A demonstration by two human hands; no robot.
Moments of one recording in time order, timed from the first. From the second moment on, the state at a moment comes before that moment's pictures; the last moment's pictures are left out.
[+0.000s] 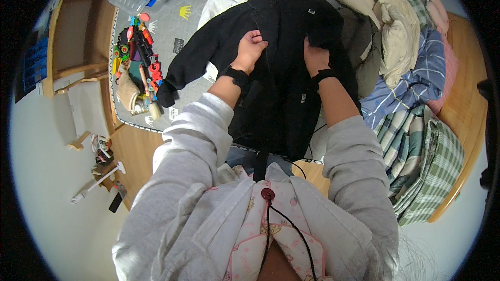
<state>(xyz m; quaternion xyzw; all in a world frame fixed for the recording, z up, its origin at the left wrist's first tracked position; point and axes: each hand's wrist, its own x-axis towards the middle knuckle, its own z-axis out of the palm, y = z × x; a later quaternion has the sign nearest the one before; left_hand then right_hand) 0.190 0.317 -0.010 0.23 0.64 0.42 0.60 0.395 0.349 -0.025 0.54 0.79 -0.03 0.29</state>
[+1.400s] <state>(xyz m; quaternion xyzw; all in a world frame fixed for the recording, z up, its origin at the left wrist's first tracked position) 0.229 0.317 0.005 0.62 0.57 0.31 0.45 0.413 0.391 0.037 0.49 0.62 -0.60 -0.12</state>
